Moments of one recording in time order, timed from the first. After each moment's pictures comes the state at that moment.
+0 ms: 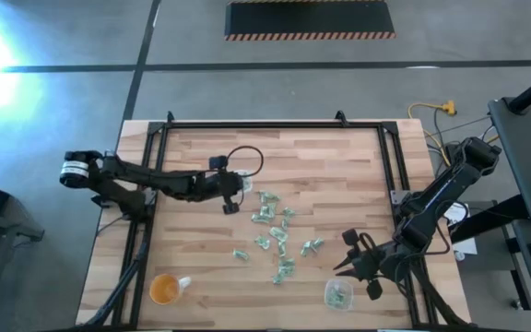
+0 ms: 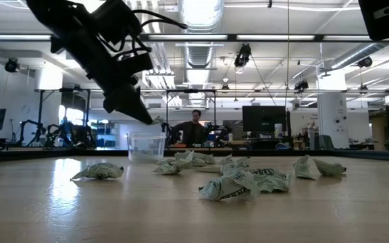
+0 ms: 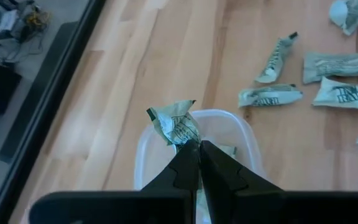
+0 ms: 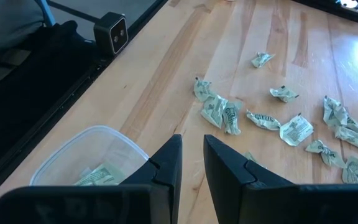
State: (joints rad) left arm 0.05 1.39 0.69 -0.07 -0.44 0.09; right arm 0.86 1.21 0.61 -0.07 0.46 0.22
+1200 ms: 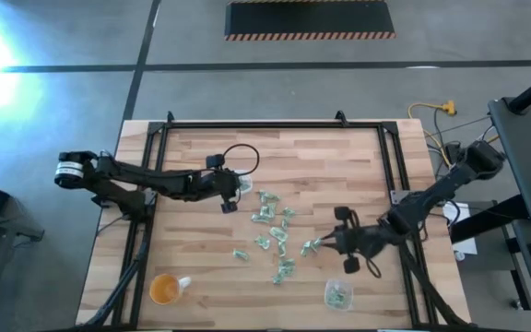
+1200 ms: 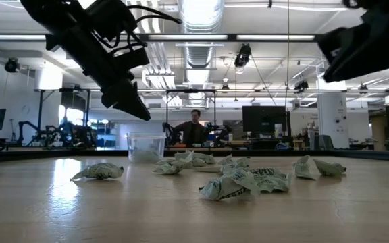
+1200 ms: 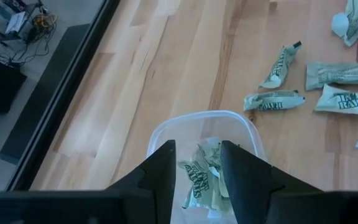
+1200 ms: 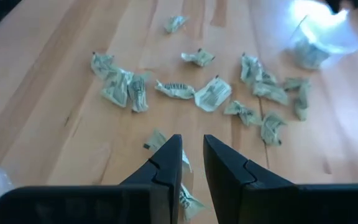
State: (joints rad) left arm 0.05 1.34 0.67 -0.07 -0.46 0.08; right arm 0.61 1.21 0.55 -0.08 0.47 0.21
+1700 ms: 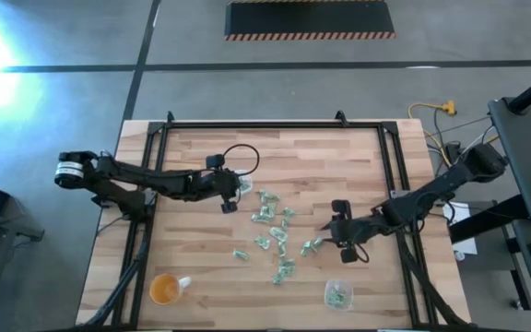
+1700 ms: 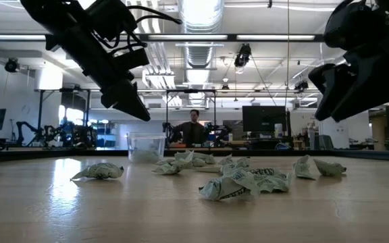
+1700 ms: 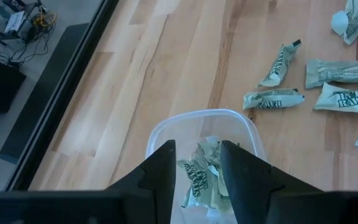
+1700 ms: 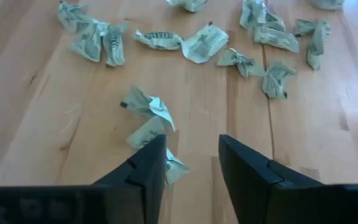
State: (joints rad) left arm 0.05 1.34 0.66 -0.07 -0.46 0.08; right arm 0.46 1.21 0.47 -0.06 0.31 0.21
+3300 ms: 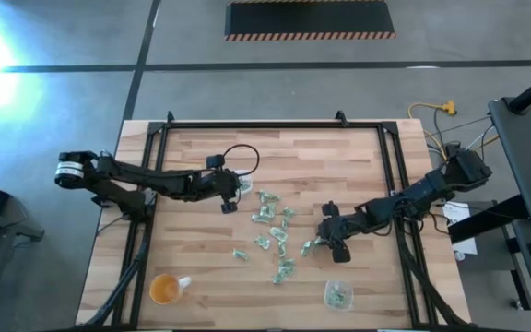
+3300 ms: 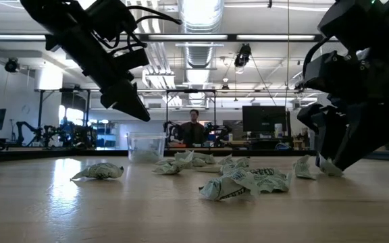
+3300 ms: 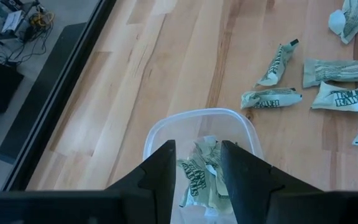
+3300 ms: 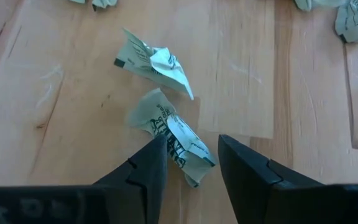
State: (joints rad) left arm 0.05 1.34 0.66 -0.07 -0.45 0.08; right arm 0.33 1.46 0.47 0.06 0.07 0.21
